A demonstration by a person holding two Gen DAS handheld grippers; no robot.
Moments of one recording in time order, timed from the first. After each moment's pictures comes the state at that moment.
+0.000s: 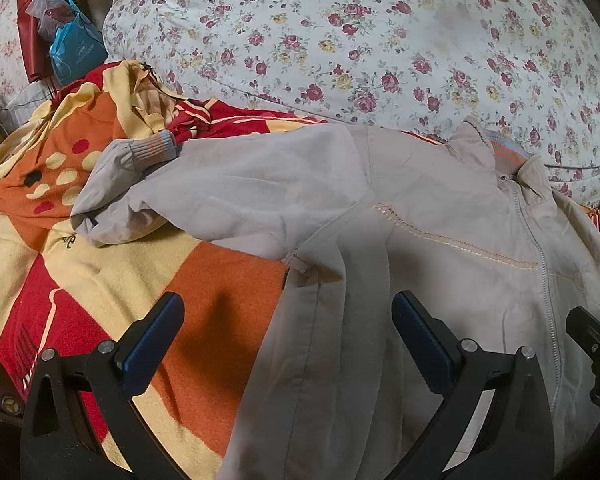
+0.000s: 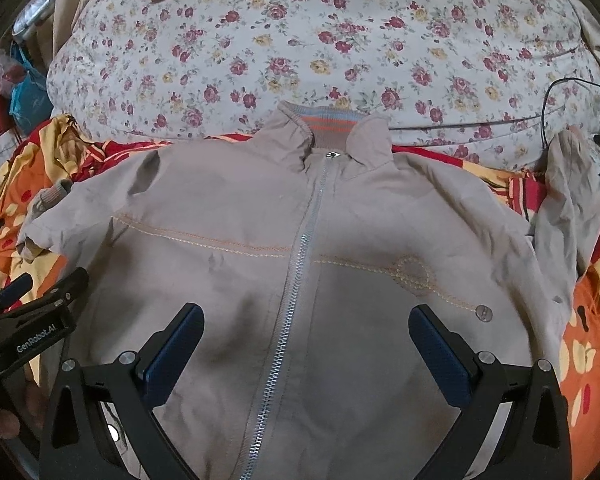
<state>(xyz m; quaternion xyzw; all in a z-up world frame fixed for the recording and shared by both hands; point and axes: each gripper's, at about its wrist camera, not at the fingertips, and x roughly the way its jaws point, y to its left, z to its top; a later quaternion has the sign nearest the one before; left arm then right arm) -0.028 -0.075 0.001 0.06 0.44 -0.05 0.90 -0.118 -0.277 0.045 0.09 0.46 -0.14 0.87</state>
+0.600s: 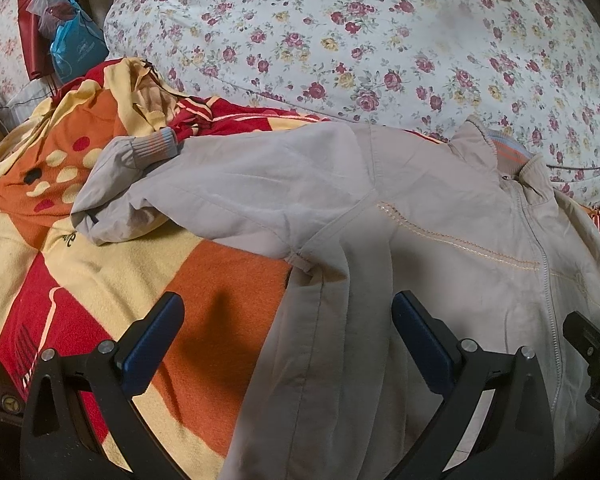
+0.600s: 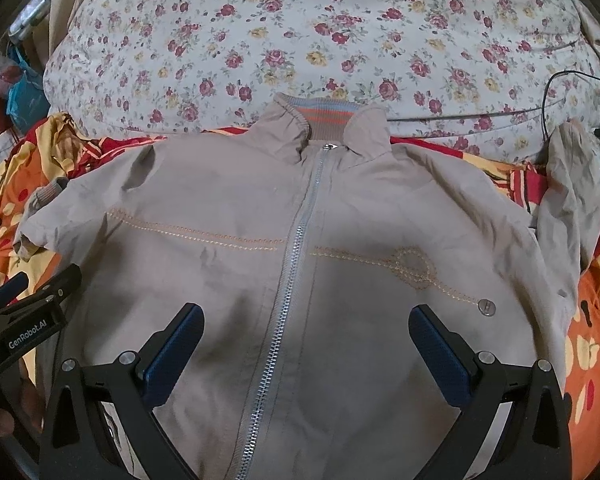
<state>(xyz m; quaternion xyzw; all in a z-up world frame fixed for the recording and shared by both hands) -0.028 -0.073 0.000 0.06 0.44 -0.05 0.90 -0.117 -0.278 0.040 0.10 0.47 -0.14 0.87</state>
